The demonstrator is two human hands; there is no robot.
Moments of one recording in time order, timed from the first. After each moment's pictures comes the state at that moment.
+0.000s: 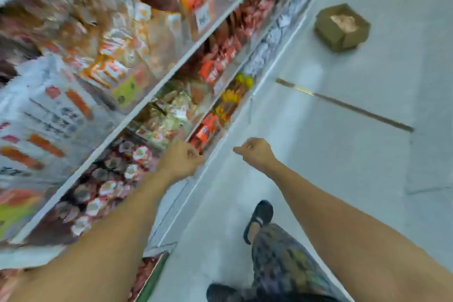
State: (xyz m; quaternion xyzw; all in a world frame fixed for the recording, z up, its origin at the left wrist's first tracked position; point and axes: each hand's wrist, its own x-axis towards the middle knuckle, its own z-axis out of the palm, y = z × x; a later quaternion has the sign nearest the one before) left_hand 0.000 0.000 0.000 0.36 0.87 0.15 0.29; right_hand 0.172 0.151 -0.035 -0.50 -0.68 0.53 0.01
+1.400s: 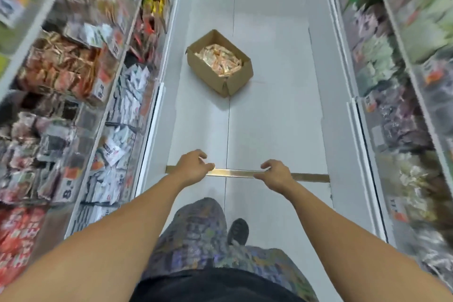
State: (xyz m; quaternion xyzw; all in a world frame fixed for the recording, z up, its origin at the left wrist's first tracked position) left_hand 0.051 1.154 -0.086 0.45 0.74 0.07 0.49; right_hand 0.304 1.181 -0.099 -0.71 -0.51 0.49 -0.03
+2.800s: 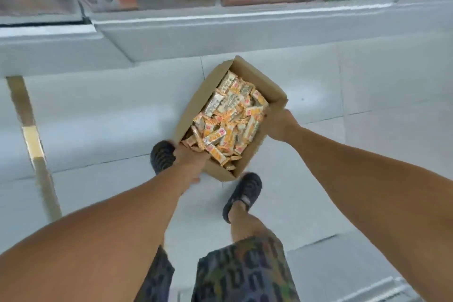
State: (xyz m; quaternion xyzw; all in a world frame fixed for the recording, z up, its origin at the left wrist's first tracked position) left_hand 0.055 1.922 -0.449 -0.47 0.59 0.44 0.50; right_hand -0.029 2.160 -0.414 -0.19 -0.87 0.15 -0.44
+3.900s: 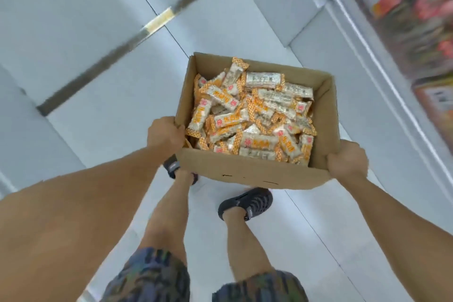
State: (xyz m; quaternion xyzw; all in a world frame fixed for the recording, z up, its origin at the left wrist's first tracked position) left_hand 0.284 1.864 -0.443 -0.66 0.66 0.32 0.19; right_hand -0.033 2.103 -0.417 0.13 -0.94 0.00 -0.33
